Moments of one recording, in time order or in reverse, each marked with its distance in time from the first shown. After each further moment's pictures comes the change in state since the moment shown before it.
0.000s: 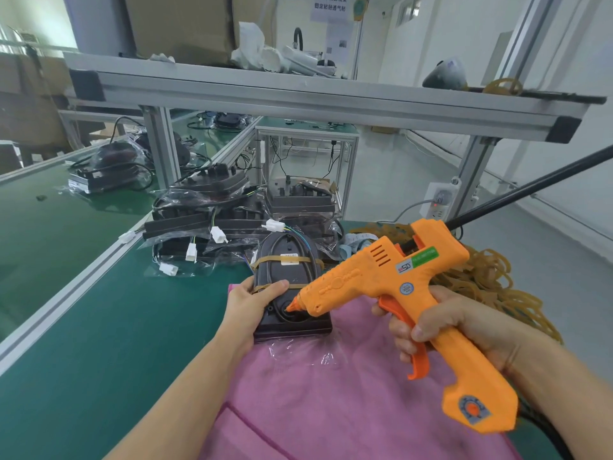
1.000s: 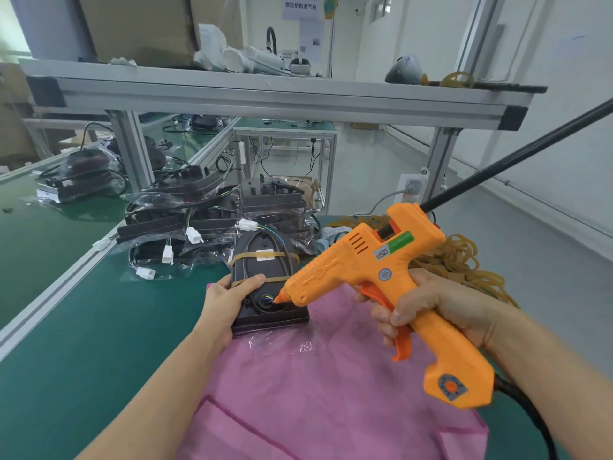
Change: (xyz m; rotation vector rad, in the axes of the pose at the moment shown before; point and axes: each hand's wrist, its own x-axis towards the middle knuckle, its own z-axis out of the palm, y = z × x) left_hand -0.002 0.003 0.003 0.003 0.031 -0.041; right_hand -0.036 0.010 -0.007 0.043 0.023 -0.026
